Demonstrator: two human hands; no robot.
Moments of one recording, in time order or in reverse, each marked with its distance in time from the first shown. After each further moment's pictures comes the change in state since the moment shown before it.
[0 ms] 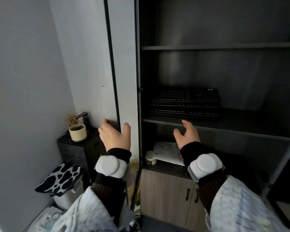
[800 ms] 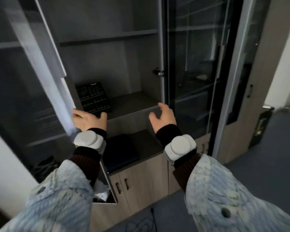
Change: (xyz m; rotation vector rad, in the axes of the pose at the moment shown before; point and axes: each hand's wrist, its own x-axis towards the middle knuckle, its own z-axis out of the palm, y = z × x) left_hand -0.136 0.105 0.232 0.095 -0.510 0.199; right_hand -0.031 0.115 -0.222 -0.019 0.531 0.262
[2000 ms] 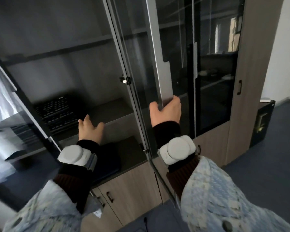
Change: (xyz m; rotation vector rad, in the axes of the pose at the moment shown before) left_hand -0.085 0.101 0.119 0.091 -0.305 0.102; right_hand 0.088 0.069 -0.147 0.272 0.347 0.062
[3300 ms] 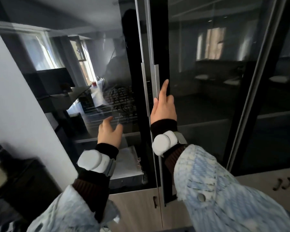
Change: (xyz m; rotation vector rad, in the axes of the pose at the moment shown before) left_hand 0.153 -0.233 -0.170 -0.126 0.143 -0.135; right_hand -0.113 -0.027 0.389 -0.342 -0.299 -0.549
